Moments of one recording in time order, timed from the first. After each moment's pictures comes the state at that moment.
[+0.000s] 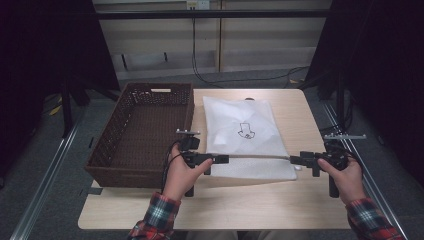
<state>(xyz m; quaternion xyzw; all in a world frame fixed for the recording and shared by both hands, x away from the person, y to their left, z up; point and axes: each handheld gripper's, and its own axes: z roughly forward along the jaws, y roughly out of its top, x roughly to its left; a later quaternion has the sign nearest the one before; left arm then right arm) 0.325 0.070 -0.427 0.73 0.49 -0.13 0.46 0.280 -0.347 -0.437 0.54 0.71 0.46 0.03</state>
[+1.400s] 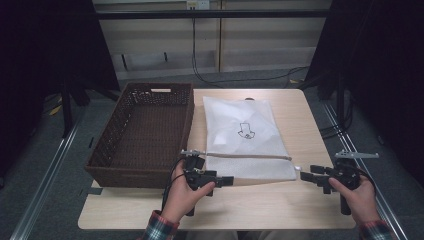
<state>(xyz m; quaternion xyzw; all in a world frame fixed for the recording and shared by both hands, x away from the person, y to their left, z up) 0.287 0.066 -0.453 0.76 0.43 -0.15 0.47 0.239 -0.370 -0.461 0.53 0.71 0.45 0.06</state>
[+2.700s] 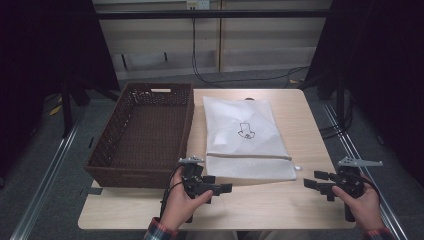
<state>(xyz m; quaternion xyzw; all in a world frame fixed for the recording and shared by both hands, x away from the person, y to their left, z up) 0.275 0.072 -0.465 0.76 0.42 -0.14 0.48 0.224 -0.376 -0.470 0.52 0.73 0.44 0.07</state>
